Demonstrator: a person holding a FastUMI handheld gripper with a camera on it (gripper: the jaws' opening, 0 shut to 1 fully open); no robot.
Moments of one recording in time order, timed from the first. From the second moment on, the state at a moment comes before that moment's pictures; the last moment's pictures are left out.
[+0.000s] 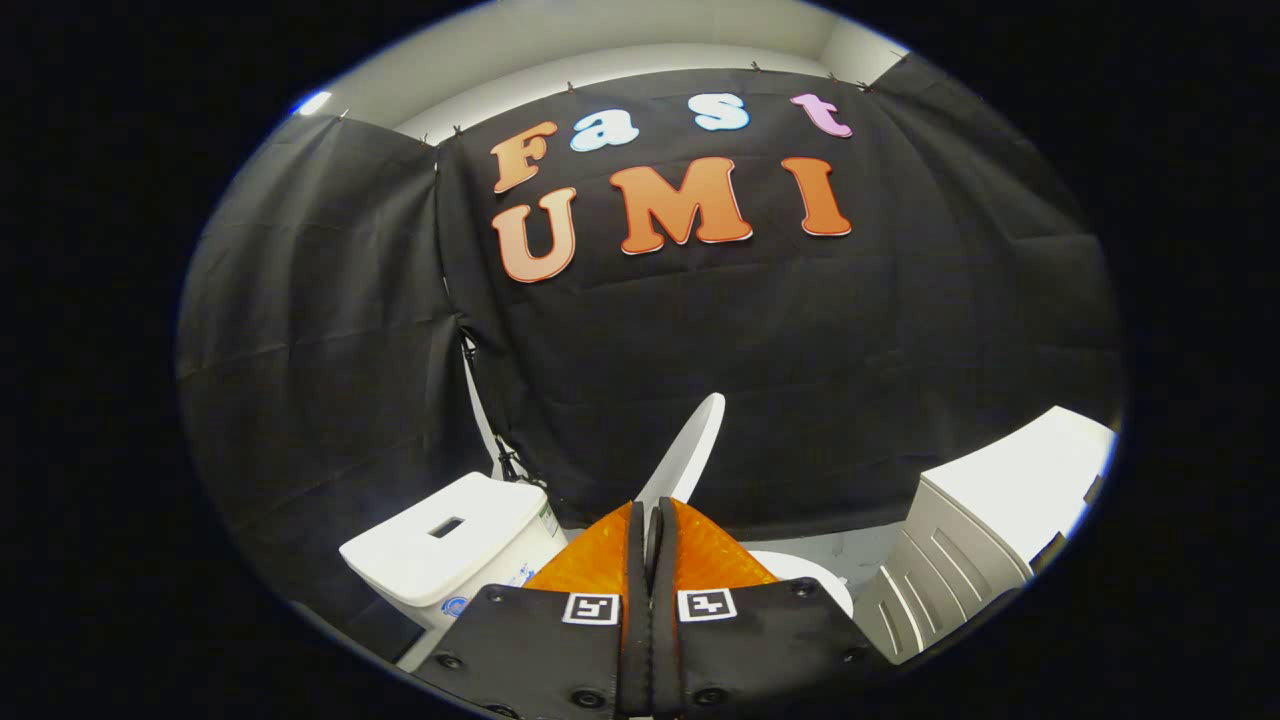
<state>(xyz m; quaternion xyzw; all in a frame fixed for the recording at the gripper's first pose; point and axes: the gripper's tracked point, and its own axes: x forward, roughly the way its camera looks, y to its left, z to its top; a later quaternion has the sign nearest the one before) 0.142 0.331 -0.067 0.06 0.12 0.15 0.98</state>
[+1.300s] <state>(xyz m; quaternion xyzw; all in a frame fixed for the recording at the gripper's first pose) 0.127 0.525 -0.018 -0.03 0.07 0.23 0.97</state>
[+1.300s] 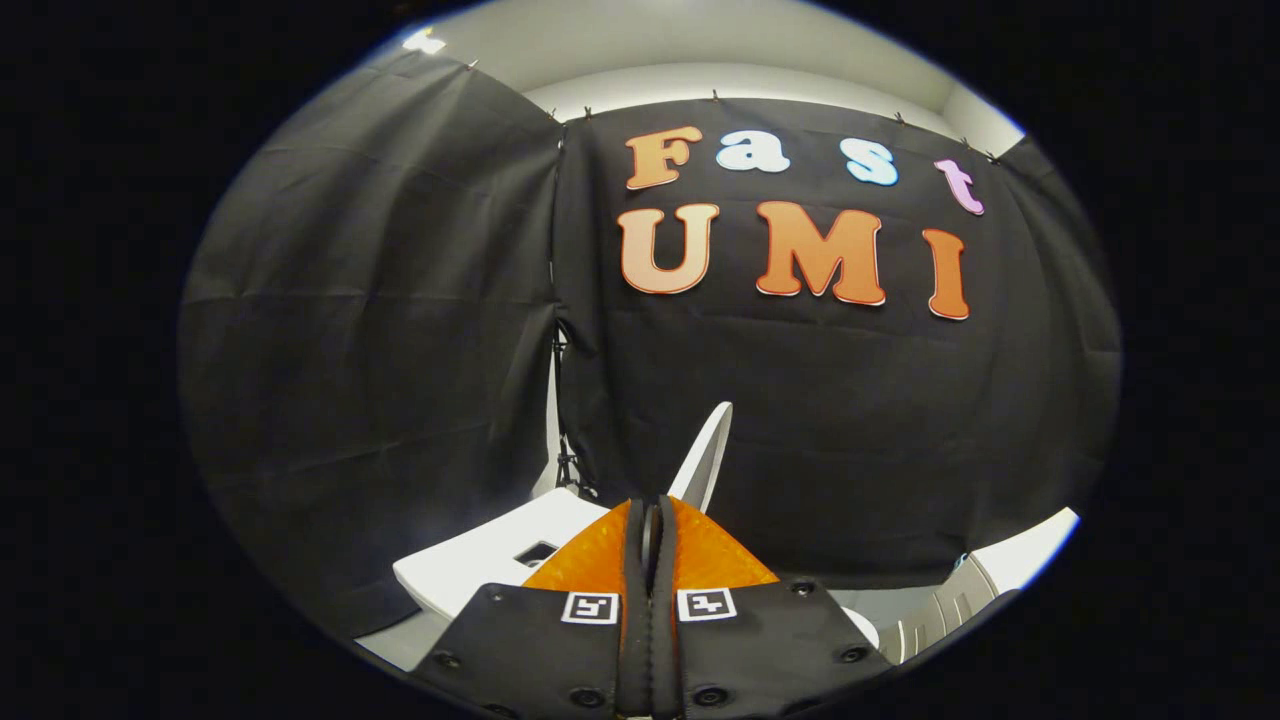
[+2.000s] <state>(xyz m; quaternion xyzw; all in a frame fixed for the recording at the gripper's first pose) 0.110 0.617 -0.024 -0.08 0.07 0.27 0.96</state>
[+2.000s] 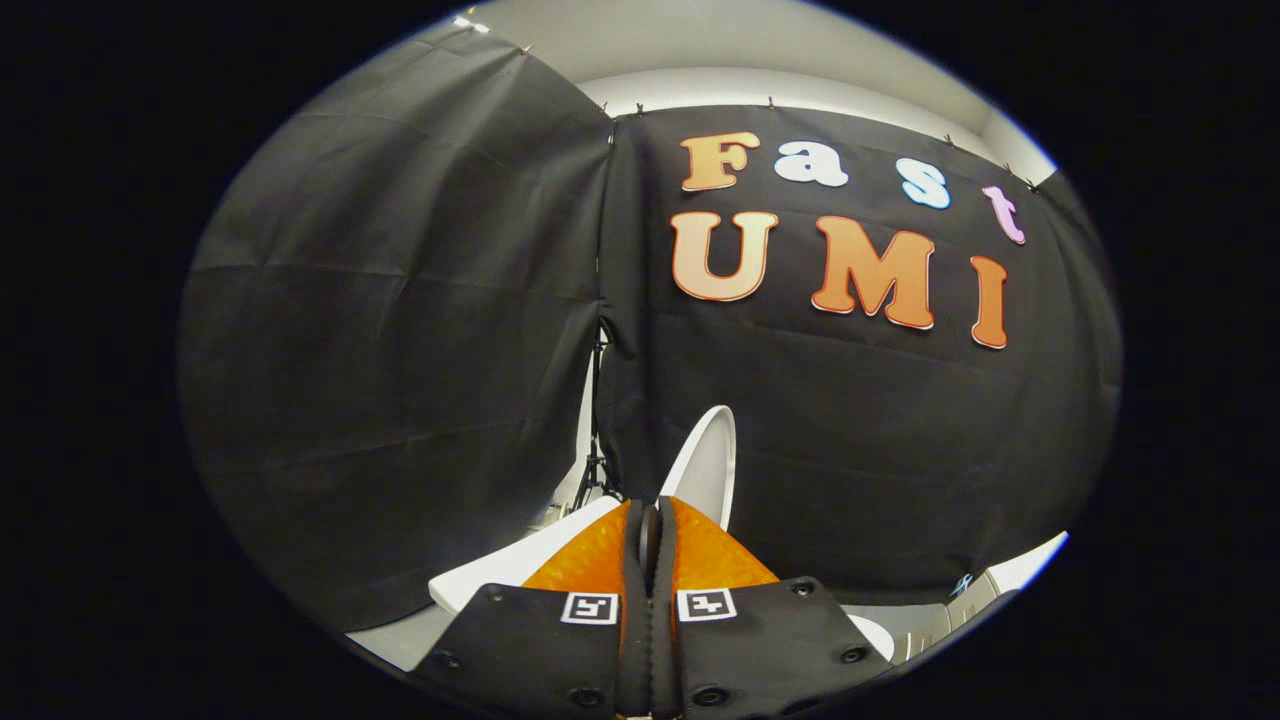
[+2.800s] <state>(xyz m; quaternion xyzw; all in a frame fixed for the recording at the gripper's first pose) 0.094 0.675 -0.041 -0.07 0.09 0.31 0.95</state>
